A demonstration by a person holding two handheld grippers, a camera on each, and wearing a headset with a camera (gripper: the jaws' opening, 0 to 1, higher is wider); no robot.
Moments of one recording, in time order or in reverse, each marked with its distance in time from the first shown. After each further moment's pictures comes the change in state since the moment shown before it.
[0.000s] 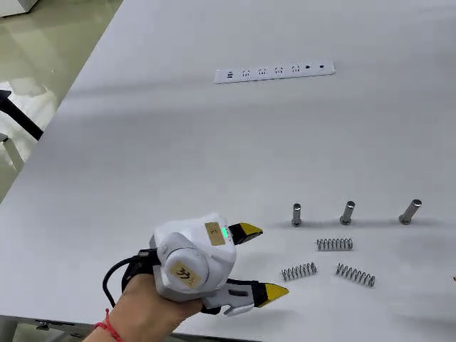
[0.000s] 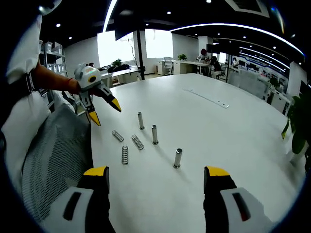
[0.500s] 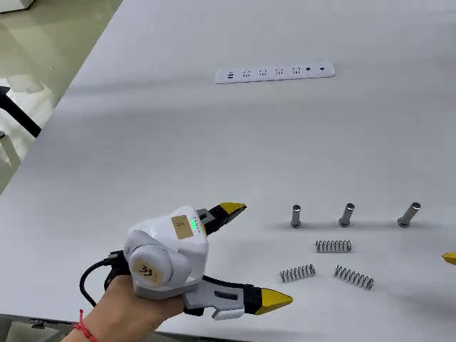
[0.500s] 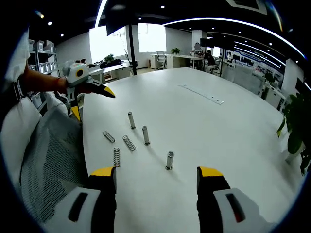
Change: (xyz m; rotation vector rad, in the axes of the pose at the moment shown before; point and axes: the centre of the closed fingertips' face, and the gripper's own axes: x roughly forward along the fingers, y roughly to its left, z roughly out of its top) left arm -0.026 0.013 0.021 -0.075 -0.197 0.034; right arm 0.006 -0.017 0.006 0.020 0.055 -0.056
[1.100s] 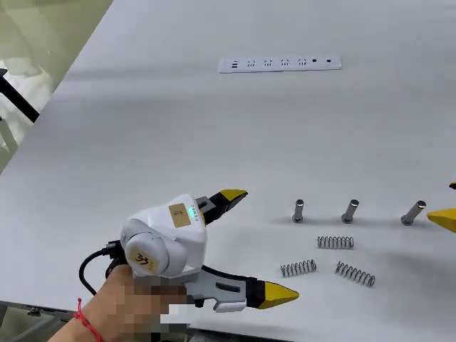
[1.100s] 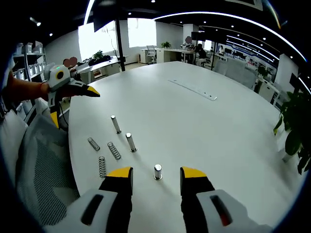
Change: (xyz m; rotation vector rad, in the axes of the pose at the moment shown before) left arm -0.003 0.008 0.013 -0.047 -0.094 0.001; right arm 0.027 -0.029 0.013 0.041 0.061 -0.080
